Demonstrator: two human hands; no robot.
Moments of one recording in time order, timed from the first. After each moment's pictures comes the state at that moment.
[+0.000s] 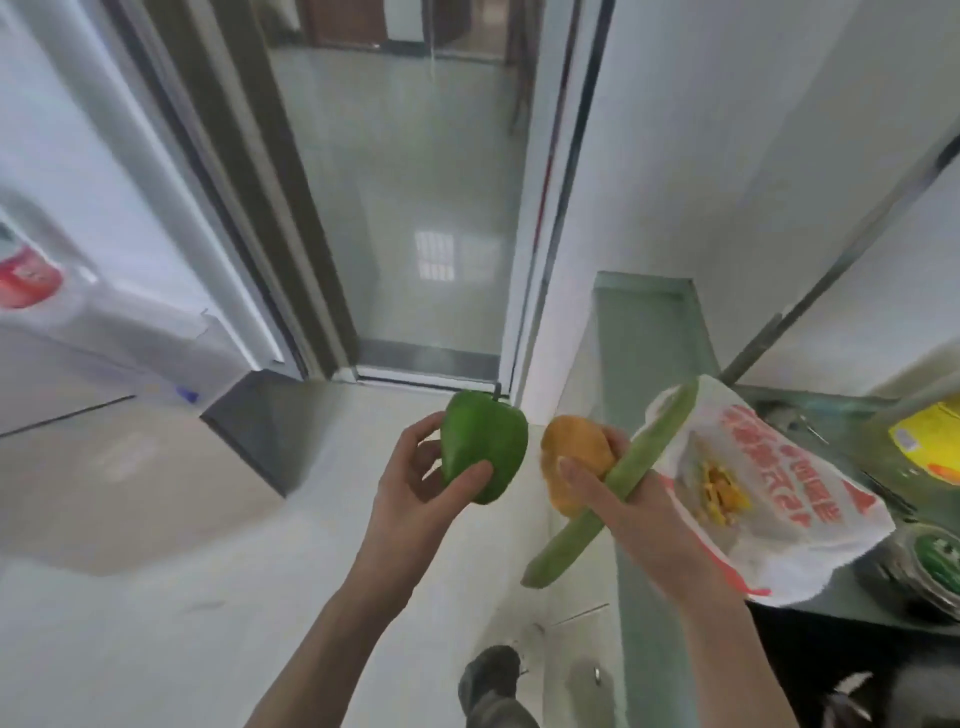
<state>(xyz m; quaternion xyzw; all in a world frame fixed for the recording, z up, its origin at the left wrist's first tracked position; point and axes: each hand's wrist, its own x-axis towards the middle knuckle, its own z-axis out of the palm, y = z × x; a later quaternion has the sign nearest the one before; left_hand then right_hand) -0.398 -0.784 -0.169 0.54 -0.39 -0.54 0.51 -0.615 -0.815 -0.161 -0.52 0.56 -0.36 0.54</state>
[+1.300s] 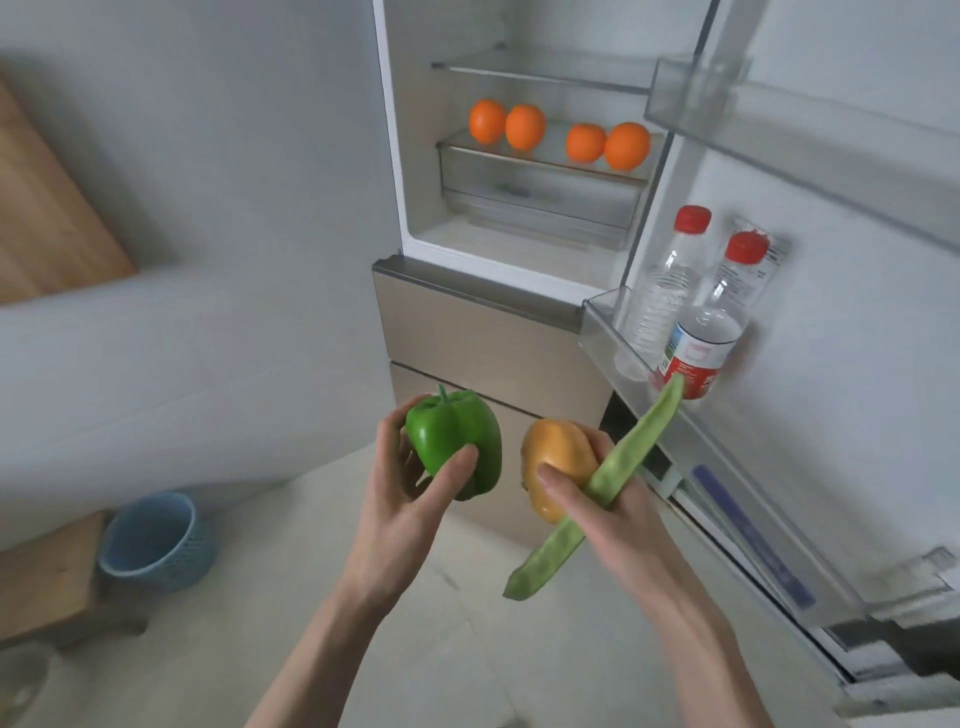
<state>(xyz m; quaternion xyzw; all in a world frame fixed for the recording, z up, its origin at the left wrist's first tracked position) 0.021 -0.619 -0.114 0.65 -0.20 -0.16 0.72 -0.089 -0.795 -0.121 -0.73 0.19 -0.16 0.63</state>
